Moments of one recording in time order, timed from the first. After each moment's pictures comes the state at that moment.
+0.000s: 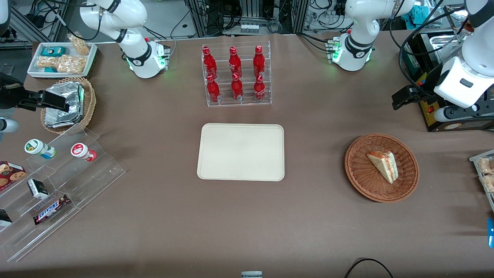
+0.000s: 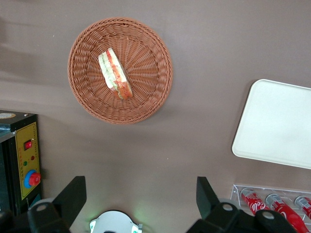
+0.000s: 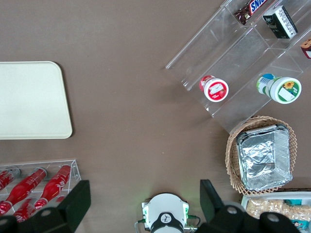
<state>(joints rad) 0.06 0.04 -0.21 -1.49 -0.02 1.40 -0.30</state>
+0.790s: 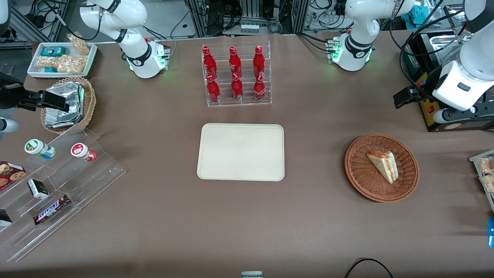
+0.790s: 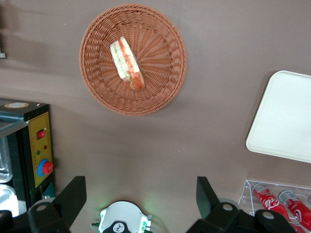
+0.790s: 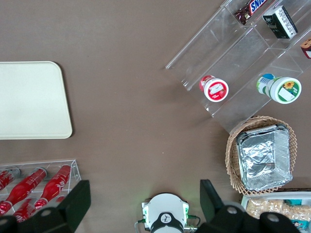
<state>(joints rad) 0.07 0.04 -0.21 -1.49 0.02 1.35 -0.30</state>
